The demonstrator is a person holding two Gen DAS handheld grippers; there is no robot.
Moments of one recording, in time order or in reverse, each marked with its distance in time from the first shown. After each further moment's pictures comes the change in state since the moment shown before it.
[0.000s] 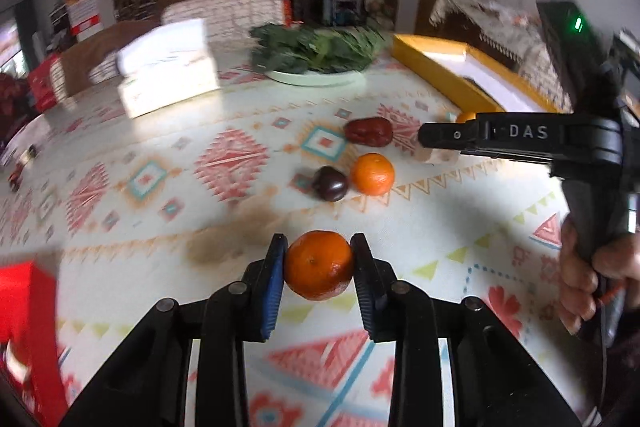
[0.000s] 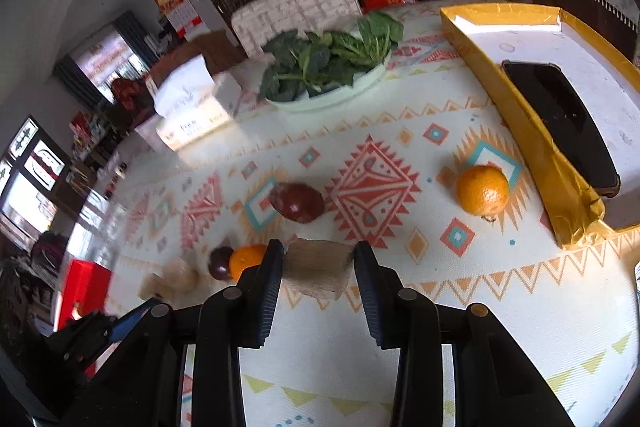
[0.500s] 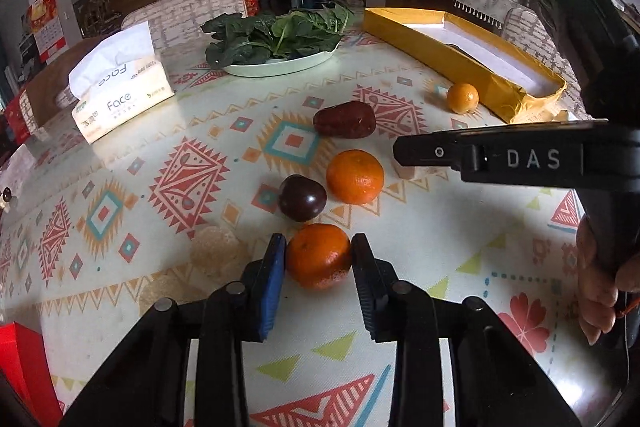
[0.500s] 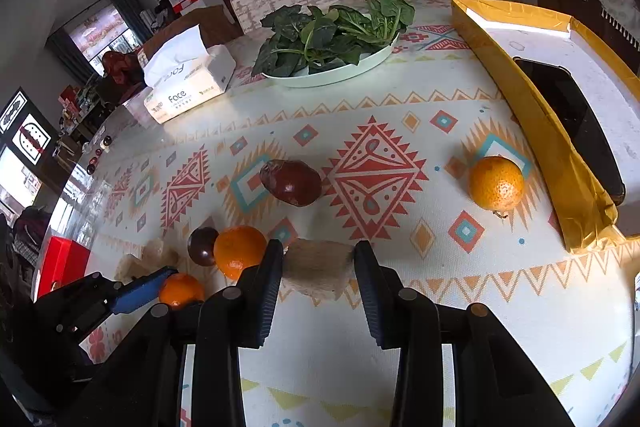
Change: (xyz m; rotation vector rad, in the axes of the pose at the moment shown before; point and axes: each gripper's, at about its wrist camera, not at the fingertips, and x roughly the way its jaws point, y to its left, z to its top) left arm 0.053 -0.024 0.018 0.147 0.071 -0.042; right arm 0.020 0.009 -0.004 -0.066 0.077 -0.077
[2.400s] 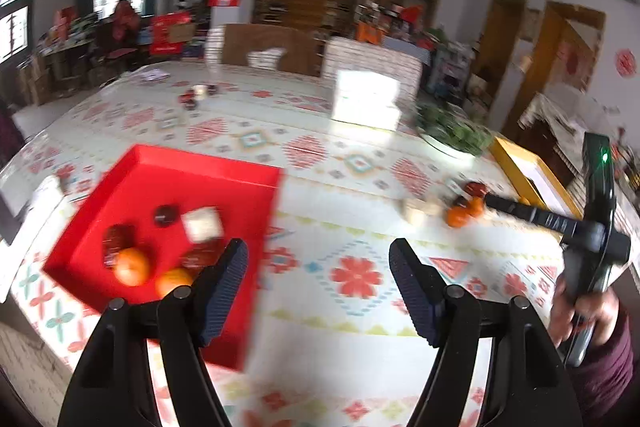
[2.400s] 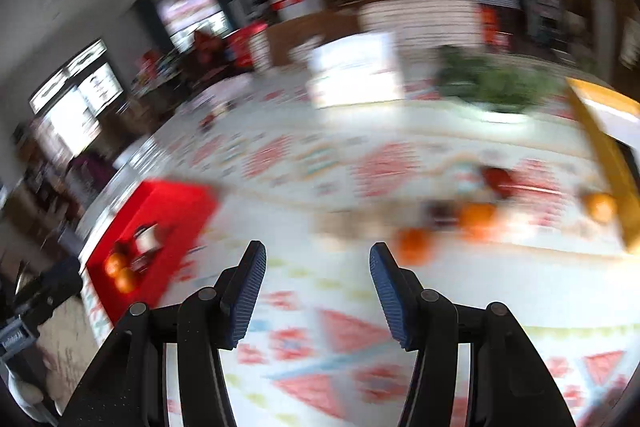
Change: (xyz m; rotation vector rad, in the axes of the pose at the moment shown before) left arm -0.233 0.104 -0.143 -0.511 -0.226 0.237; right arm -0.065 0.128 -0.052 -0.212 -0.096 0.182
